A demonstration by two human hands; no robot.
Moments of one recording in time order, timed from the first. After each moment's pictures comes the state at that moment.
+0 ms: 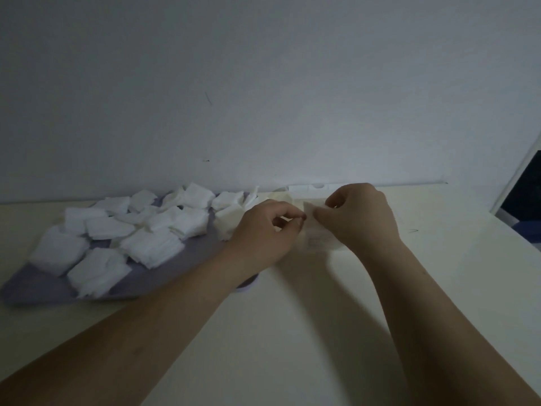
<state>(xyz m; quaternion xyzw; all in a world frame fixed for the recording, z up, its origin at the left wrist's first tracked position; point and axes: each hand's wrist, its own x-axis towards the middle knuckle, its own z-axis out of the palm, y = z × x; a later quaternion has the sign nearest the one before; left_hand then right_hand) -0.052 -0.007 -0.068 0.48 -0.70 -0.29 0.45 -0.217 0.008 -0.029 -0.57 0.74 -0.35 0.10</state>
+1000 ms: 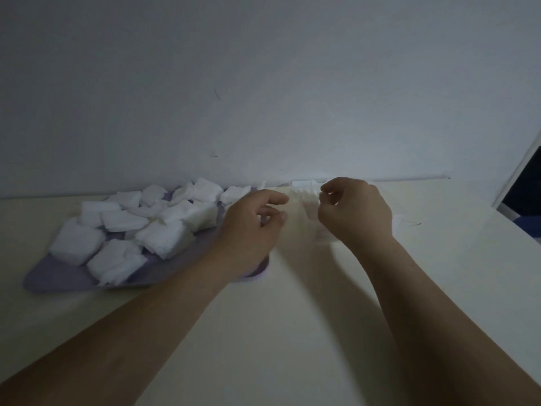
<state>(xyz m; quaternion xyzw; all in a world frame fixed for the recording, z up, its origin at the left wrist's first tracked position) -0.018 0.009 -0.064 0.47 -0.69 -0.28 0.48 -0.199 0.011 -0.036 -0.59 0.71 -0.38 0.05</state>
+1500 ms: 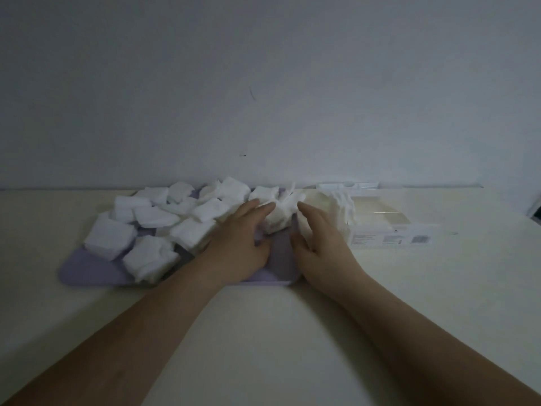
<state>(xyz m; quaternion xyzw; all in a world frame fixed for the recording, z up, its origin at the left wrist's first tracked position) 0.063 0.002 -0.083 0.56 -0.76 -0.16 0.28 -0.122 0.027 -0.087 -0.72 0.54 -0.39 0.20</state>
